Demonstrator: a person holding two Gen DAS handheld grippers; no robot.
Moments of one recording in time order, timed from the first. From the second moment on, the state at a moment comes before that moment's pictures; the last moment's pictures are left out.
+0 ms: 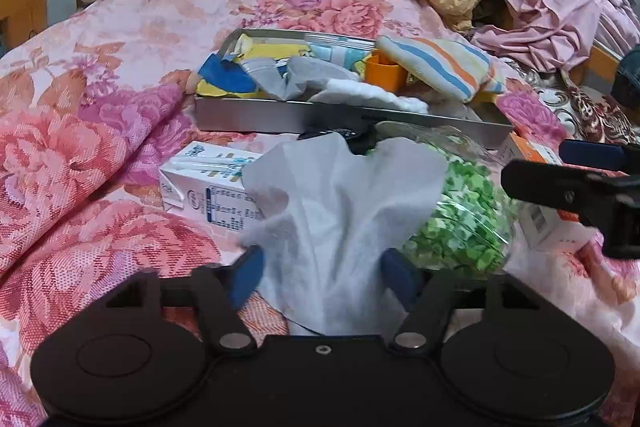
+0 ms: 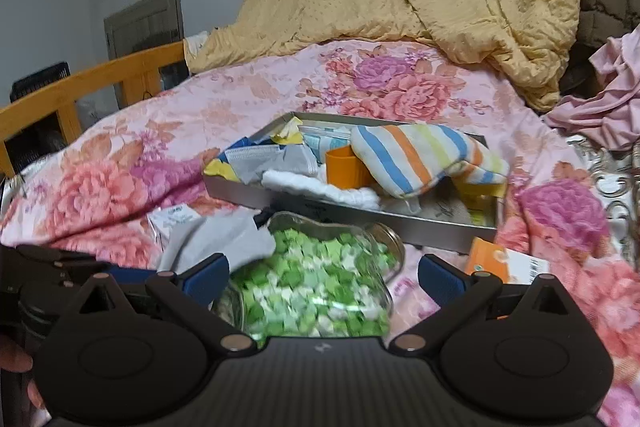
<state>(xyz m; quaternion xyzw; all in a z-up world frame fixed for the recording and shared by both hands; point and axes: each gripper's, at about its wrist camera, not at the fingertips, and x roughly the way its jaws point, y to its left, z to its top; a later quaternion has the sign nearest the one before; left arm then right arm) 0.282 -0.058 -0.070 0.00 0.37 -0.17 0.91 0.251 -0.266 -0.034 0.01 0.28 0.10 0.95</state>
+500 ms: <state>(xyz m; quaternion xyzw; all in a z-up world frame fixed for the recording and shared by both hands) 0.306 -0.017 -0.068 -0.10 0.38 -0.13 0.91 0.318 -0.249 -0.050 0.03 0.32 0.14 0.94</state>
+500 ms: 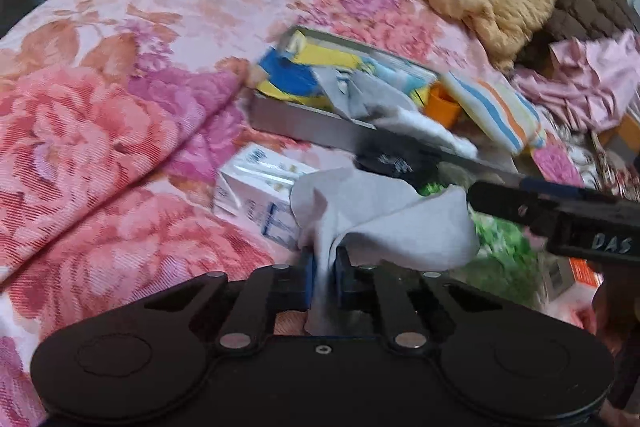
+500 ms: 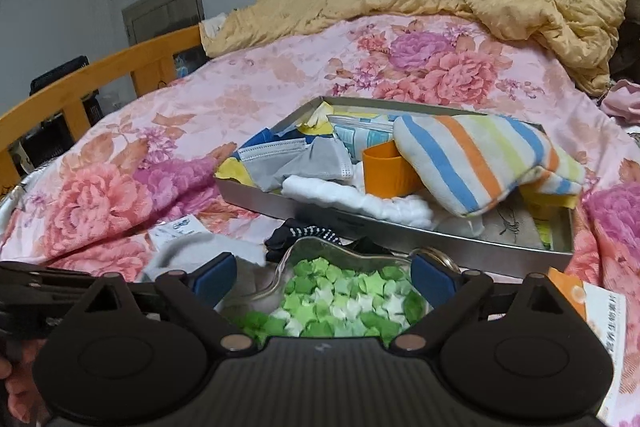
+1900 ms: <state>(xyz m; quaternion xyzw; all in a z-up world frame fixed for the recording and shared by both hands) 0.327 0.028 -0.070 -0.21 0.34 -0.11 0.91 0.427 -0.209 -0.080 -0.01 0.50 0.16 0.85</state>
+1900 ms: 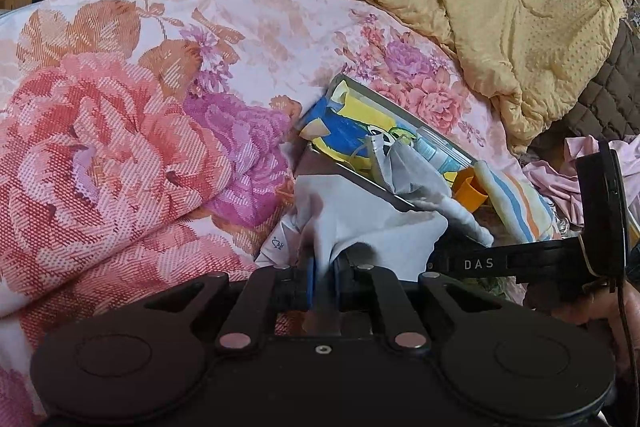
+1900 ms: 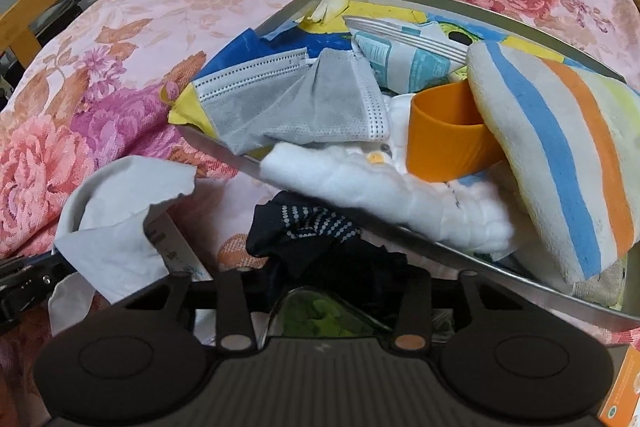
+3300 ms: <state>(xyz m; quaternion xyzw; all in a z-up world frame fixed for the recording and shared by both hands) 0.377 -0.074 0.025 -0.14 0.27 -0.06 0.95 0.400 -0.312 0.011 0.12 0.25 0.20 0.94</state>
